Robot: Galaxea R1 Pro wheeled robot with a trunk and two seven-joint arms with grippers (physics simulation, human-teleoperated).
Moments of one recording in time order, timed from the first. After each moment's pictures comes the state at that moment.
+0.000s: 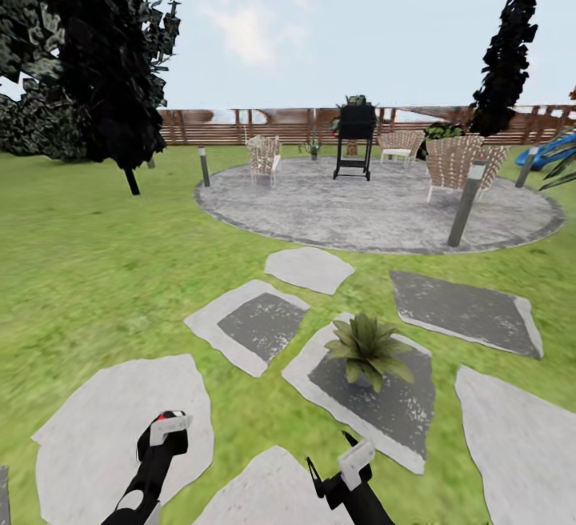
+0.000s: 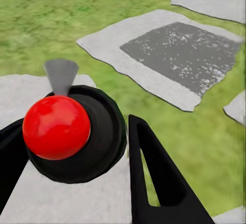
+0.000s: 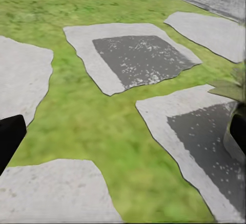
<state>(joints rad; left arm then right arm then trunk) -0.41 0.03 0.07 -0.41 0.03 -0.48 0.05 -0.14 -0.01 0.38 -0.83 0.13 -0.39 0.00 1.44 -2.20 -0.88</state>
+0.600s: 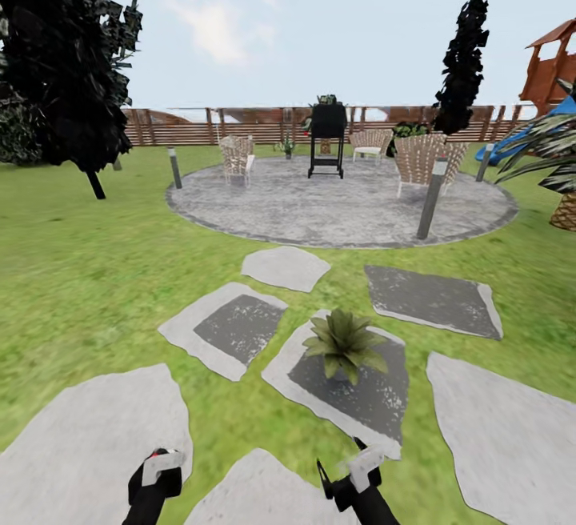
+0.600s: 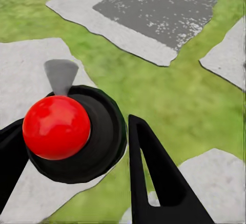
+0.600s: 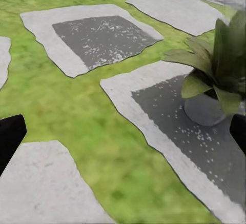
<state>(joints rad) -0.32 0.03 0.08 -0.40 0.04 -0.46 0.06 -0.15 -0.01 0.32 -0.79 0.13 -0.39 0.00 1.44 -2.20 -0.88</state>
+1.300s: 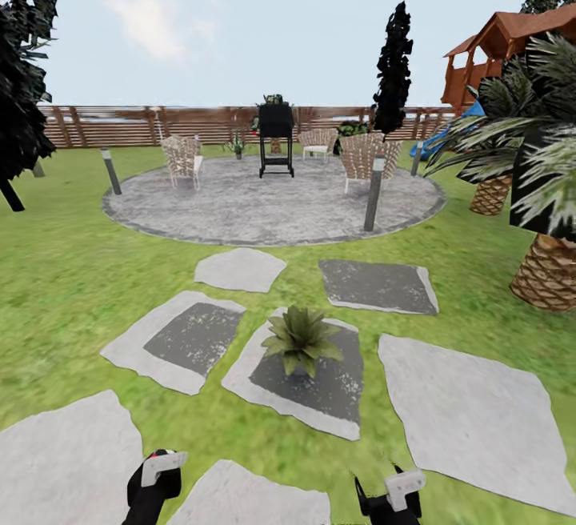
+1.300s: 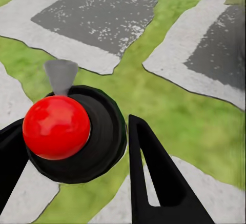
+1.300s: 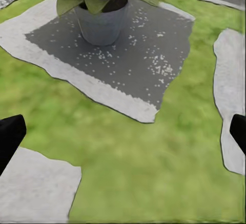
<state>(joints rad) -0.31 0.03 0.08 -0.40 0.03 -0.46 0.06 -0.14 0.00 0.07 -0.64 0.13 -0.39 0.00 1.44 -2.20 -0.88</state>
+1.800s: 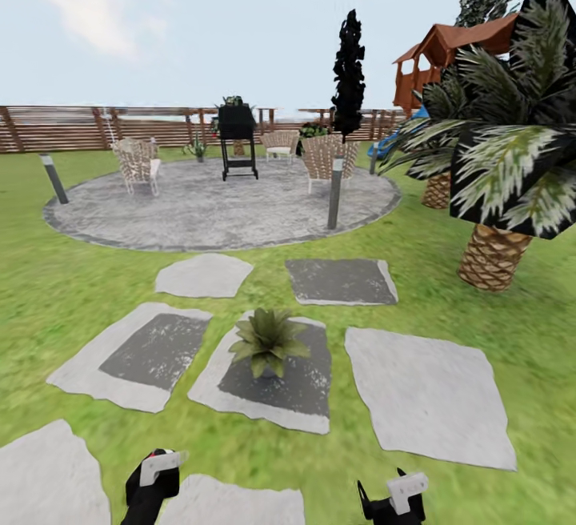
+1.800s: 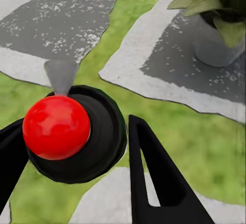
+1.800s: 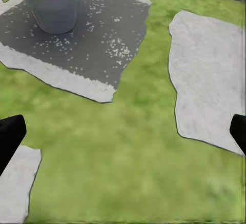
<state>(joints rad) -0.31 0.03 0.08 -0.40 0.03 -0.46 0.06 -0.14 -0.01 0.07 -0.63 0.13 -0.39 0.00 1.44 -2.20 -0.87</state>
